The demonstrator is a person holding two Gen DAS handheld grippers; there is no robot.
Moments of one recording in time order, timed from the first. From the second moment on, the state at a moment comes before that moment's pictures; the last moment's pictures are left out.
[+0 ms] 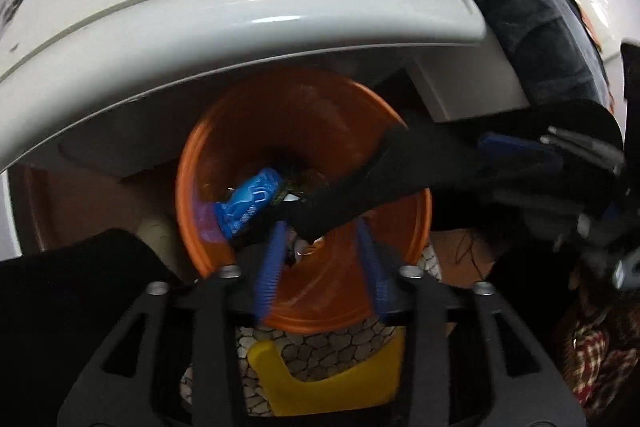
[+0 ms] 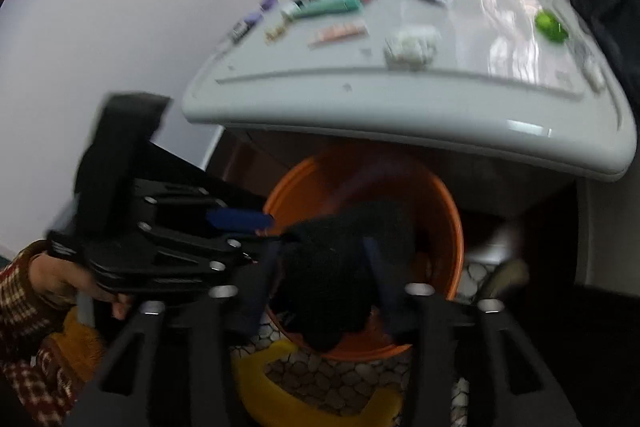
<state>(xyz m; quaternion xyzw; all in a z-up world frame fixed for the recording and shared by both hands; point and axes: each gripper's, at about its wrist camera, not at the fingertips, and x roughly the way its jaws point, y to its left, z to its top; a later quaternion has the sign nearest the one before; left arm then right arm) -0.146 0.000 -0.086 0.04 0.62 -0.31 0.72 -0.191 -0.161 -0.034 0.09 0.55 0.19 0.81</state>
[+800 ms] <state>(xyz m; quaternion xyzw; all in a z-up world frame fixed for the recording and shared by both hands) 0.106 0.010 -0.026 0.23 0.42 -0.36 0.80 -0.017 -0.210 0.036 0.13 0.41 0.14 0.89</state>
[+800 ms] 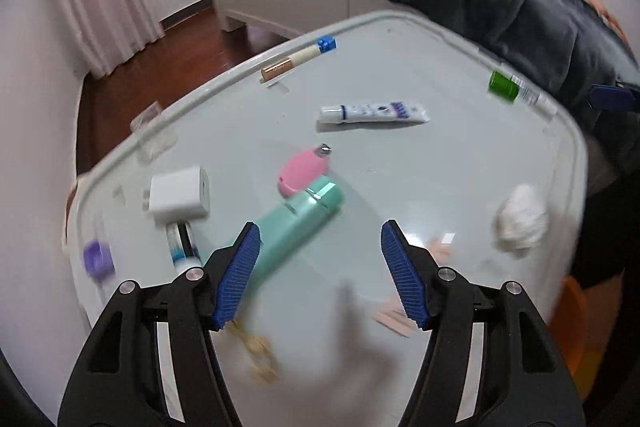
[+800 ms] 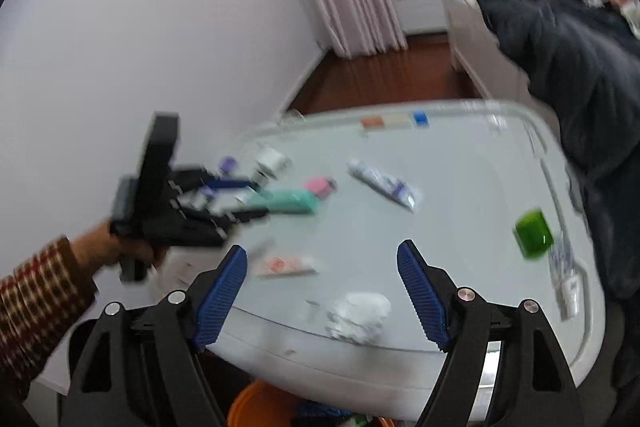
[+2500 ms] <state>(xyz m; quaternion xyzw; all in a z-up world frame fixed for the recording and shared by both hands) 0.064 0.025 -0.008 0.01 0.46 -0.31 0.83 0.178 -0.168 -0.065 -0.12 0.49 0.18 0.85</state>
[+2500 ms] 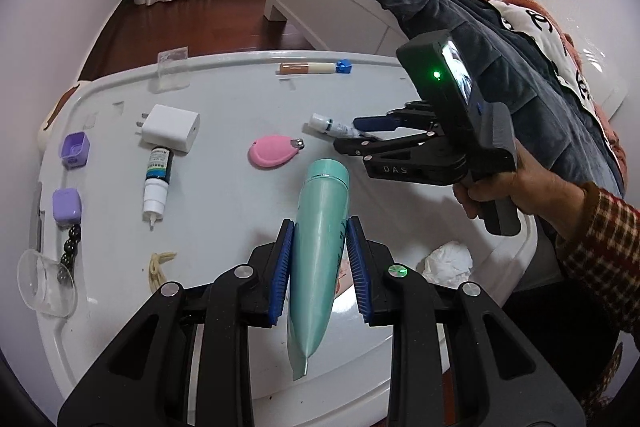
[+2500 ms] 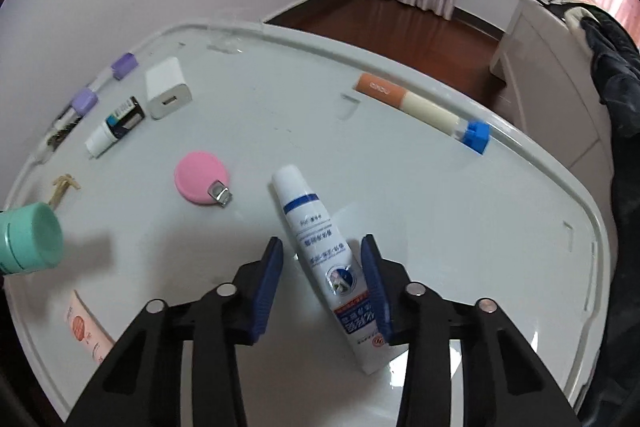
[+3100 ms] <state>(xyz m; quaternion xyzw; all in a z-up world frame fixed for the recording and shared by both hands) 0.051 0.015 -0.002 0.02 0.45 -0.33 0.83 0.109 -0.174 -0.013 -0.02 0.47 0.18 0.86</state>
